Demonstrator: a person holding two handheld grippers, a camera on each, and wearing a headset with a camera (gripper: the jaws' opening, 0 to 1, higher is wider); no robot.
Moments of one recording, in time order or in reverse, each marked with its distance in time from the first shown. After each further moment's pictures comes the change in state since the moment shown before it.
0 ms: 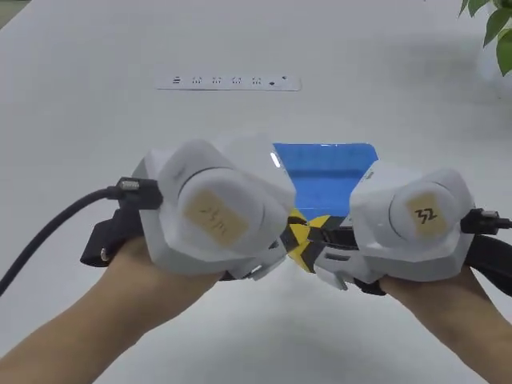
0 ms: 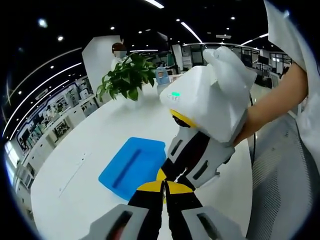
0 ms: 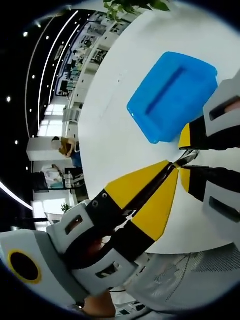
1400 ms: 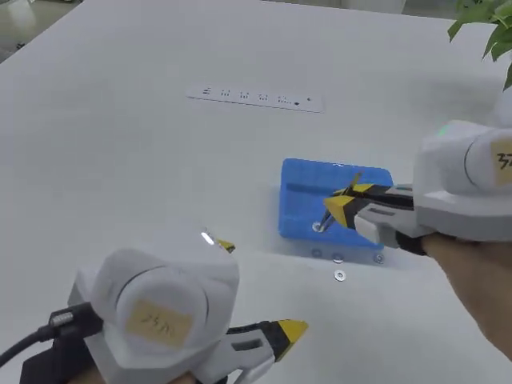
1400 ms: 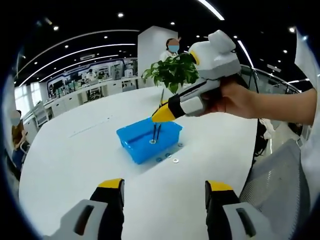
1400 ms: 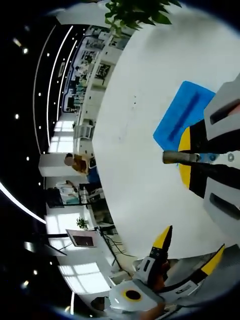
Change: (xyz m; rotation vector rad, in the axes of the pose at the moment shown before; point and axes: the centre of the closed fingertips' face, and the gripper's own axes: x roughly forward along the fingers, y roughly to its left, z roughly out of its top) left arm -0.050 -0.029 -0.052 -0.418 -0.031 0.232; right arm -0.040 -0.046 0.061 0.111 -0.145 -0.103
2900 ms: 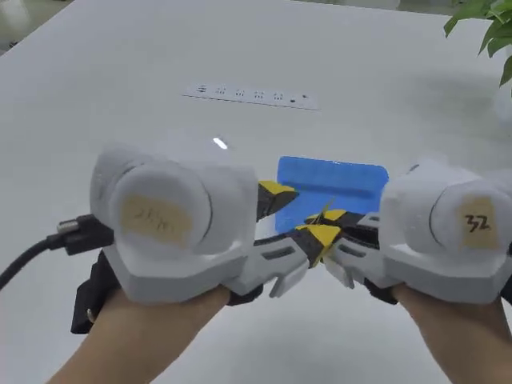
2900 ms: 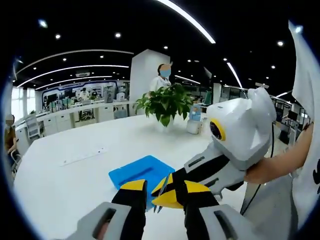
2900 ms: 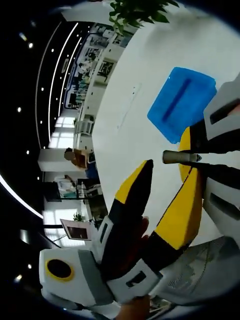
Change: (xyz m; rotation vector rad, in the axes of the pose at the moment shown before) left arm 0.011 -0.007 0.085 0.021 -0.220 -0.097; right arm -0.007 0.063 -0.024 -0.033 0.016 0.016
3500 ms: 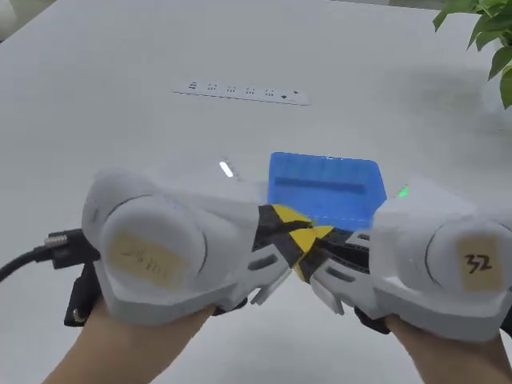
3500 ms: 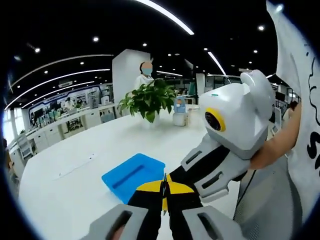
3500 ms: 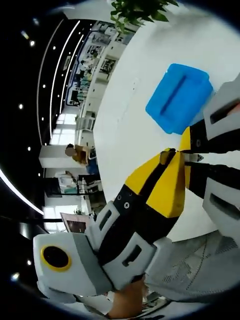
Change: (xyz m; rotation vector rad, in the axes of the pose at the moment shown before) left arm -0.006 -0.019 -0.008 0.153 0.037 -0.138; right arm -0.012 0.019 -0.007 -0.031 -0.012 0.030
